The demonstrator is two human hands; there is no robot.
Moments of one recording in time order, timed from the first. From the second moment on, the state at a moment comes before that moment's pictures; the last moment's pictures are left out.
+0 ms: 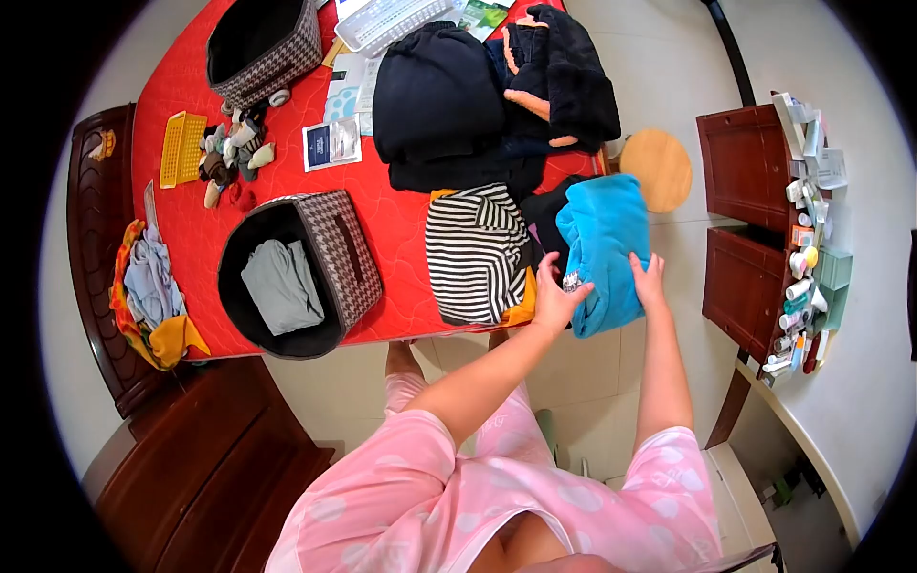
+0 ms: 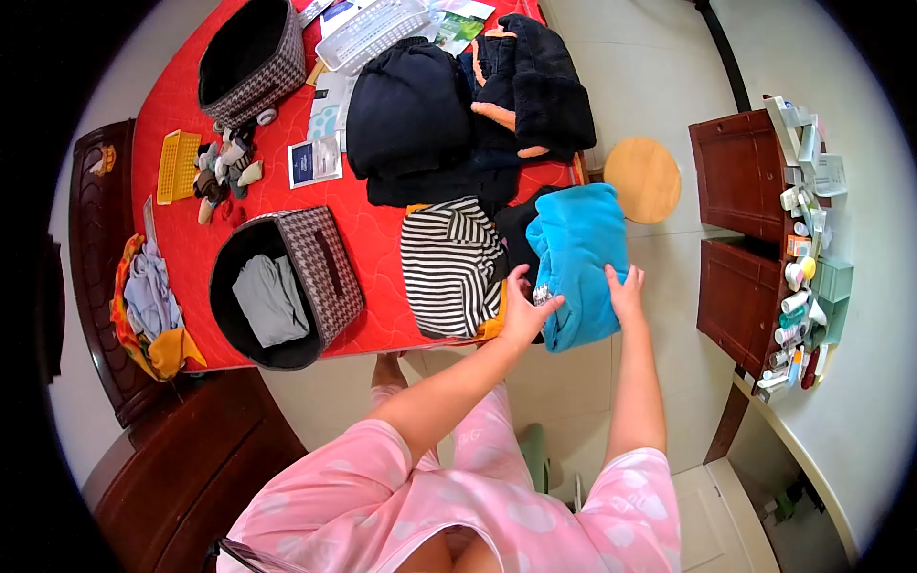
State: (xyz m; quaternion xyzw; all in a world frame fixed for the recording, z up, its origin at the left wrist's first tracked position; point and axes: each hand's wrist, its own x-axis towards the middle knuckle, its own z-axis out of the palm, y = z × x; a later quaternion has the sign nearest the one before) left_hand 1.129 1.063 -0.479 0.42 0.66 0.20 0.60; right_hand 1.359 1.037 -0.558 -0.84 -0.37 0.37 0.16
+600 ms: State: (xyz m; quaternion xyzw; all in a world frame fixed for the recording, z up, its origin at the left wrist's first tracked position) left_hand 1.038 1.079 -0.483 0.34 0.63 0.13 0.69; right_hand 1.266 1.041 -0.460 -0.80 -0.44 0.32 0.23
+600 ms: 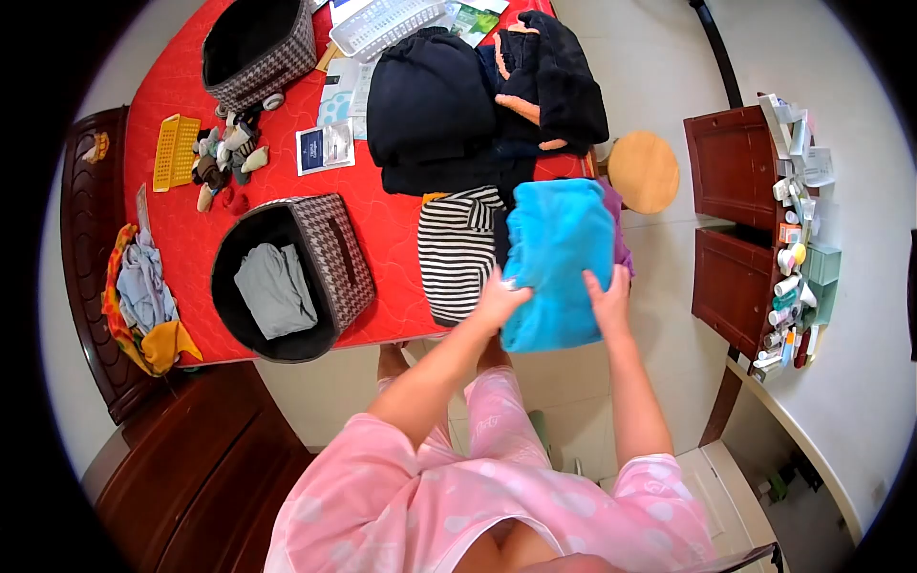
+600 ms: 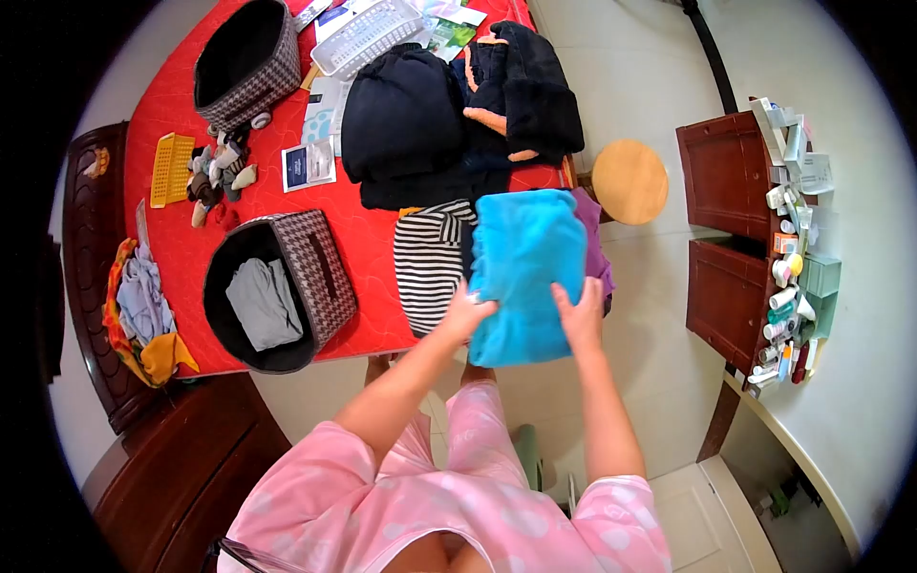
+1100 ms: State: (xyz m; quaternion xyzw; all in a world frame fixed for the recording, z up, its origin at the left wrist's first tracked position) left_hand 0.888 1.069 -0.490 0.07 0.64 0.21 0.73; right_hand 1.134 1.062 -0.490 -0.68 -0.14 0.67 0.27
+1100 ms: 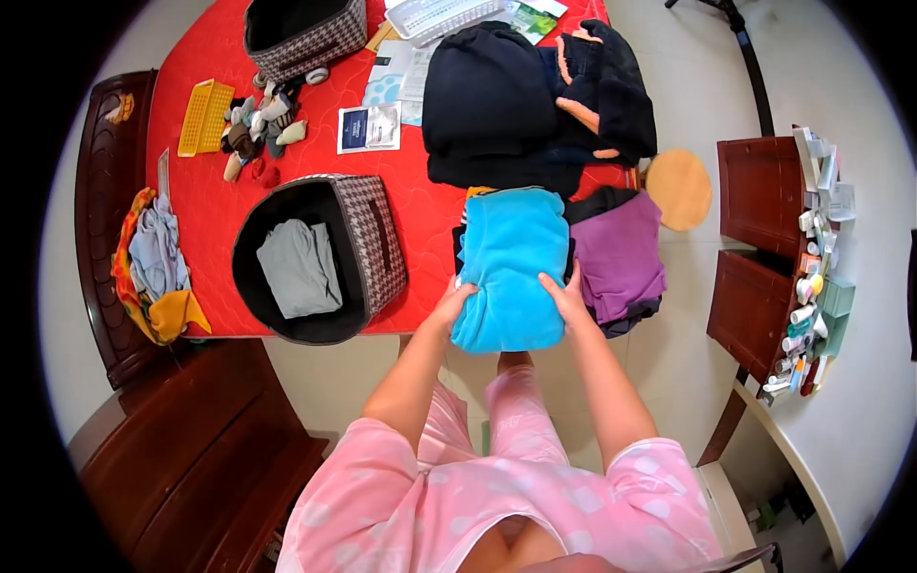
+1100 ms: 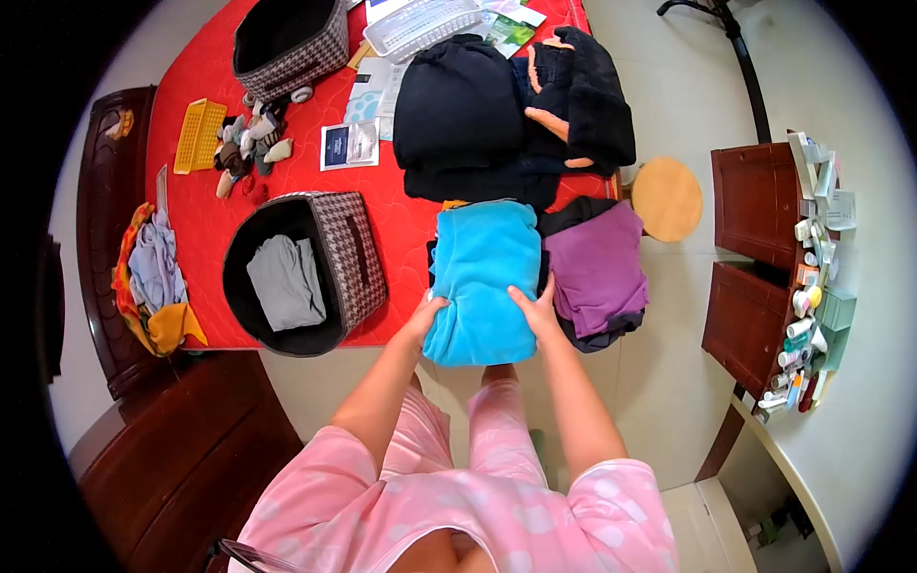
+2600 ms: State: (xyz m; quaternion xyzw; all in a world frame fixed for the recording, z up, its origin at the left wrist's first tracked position) left_hand 0.547 1.140 -0.477 0.16 0.63 0.27 0.71; right_hand 0.766 1.161 -0.437 -0.68 -0.16 0.65 0.30
